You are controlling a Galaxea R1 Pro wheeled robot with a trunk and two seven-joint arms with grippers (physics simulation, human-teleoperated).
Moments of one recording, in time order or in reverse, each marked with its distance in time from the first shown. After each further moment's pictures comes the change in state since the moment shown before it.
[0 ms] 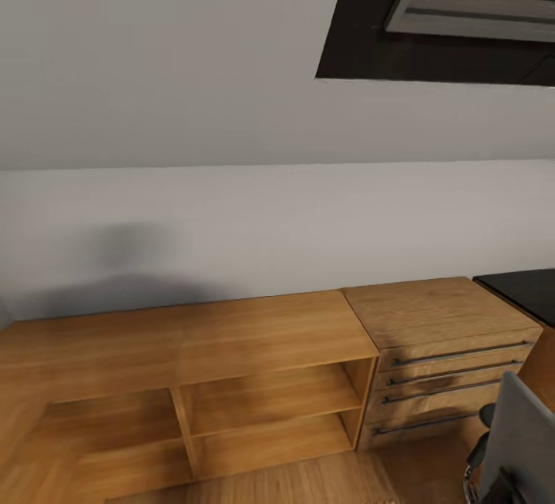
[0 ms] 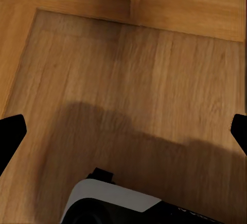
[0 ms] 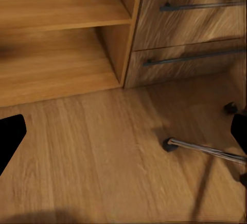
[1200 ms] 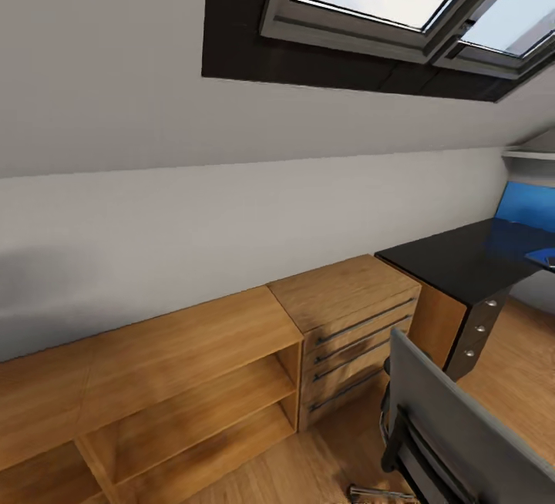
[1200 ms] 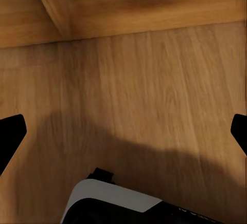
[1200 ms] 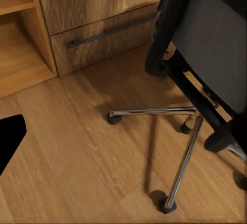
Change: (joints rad) left arm 0.000 0.001 0.001 0.000 0.001 0.000 0.000; right arm 0.000 0.000 0.000 0.000 0.000 0.000 0.000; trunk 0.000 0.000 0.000
